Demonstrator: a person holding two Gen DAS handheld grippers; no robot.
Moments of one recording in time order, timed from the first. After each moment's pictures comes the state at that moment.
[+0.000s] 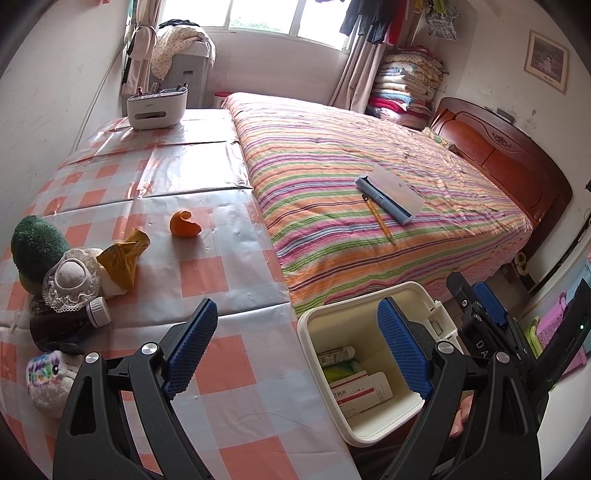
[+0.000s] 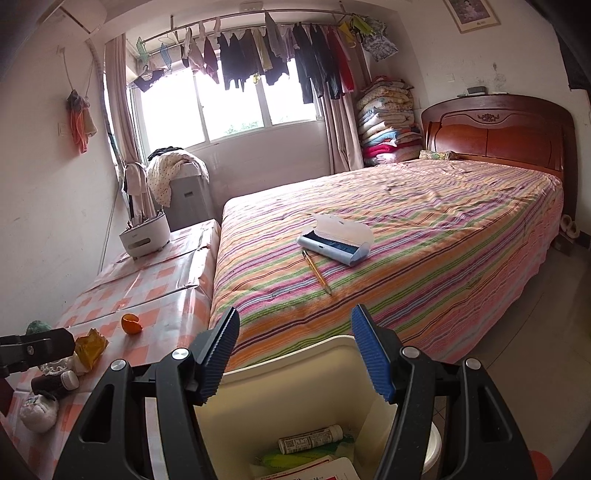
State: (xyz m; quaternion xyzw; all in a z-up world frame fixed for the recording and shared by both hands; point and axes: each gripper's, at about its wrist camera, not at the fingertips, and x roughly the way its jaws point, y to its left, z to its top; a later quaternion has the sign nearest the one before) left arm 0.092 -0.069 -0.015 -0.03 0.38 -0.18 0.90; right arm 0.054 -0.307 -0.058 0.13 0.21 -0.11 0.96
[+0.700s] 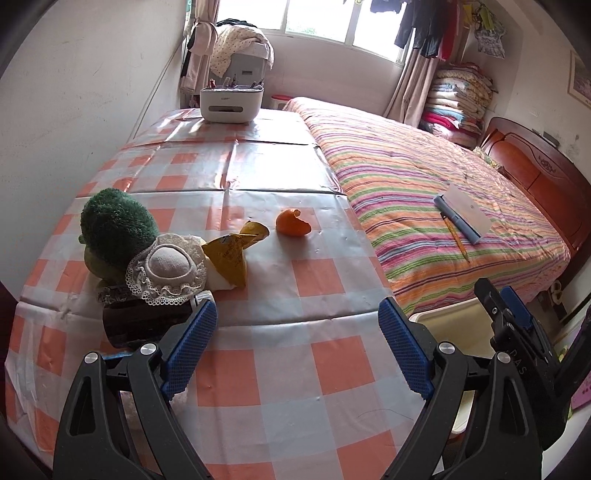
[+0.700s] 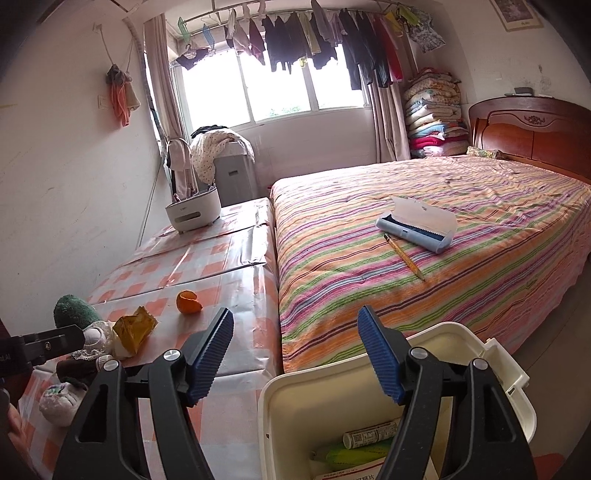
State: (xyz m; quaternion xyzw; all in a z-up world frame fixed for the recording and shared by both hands) left arm 0.102 0.032 -0.028 -0.04 0.38 -0.08 0.92; right arm 0.092 -0.229 -0.066 0.11 0.24 -0.03 0.96
